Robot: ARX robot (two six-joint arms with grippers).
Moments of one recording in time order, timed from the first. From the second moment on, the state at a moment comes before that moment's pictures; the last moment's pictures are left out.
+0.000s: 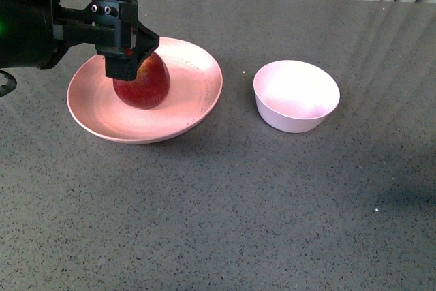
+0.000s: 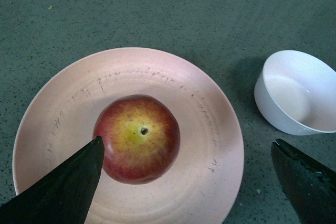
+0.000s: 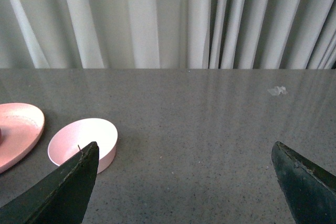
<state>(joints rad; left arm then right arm) -0.26 1.75 0.73 0.55 0.28 -0.02 0.00 0.00 0.02 0.00 0.00 0.00</state>
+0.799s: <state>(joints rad) -0.26 1.97 0.87 0.58 0.18 0.02 0.00 0.00 0.02 0.00 0.00 0.00</state>
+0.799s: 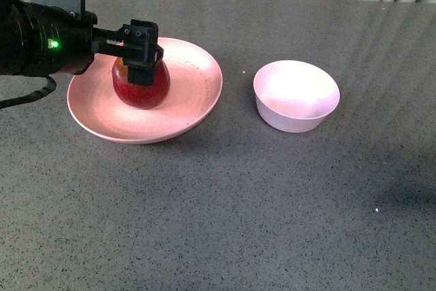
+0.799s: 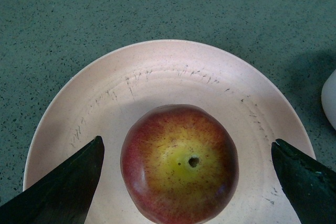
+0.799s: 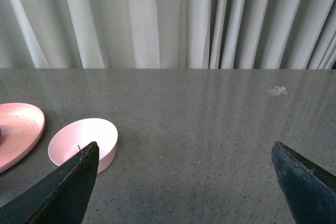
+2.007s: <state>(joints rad) -0.30 2.04 0.90 0.56 0.12 0.05 0.00 0.00 0.02 0.00 0.00 0.00</state>
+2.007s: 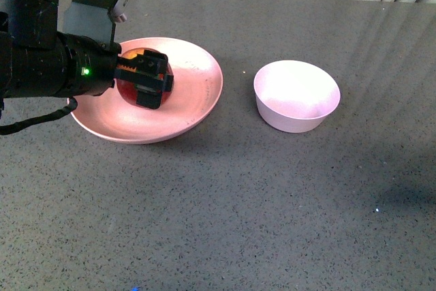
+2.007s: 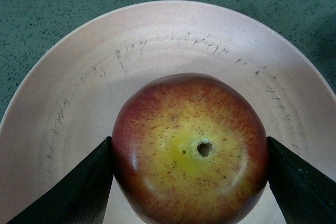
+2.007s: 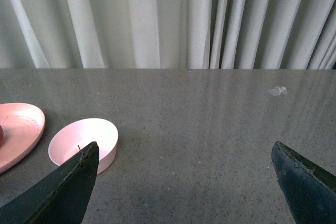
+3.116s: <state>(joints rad) -0.69 2.02 1.12 0.40 0.06 0.04 0.00 0.00 0.02 0.00 0.00 0.00</state>
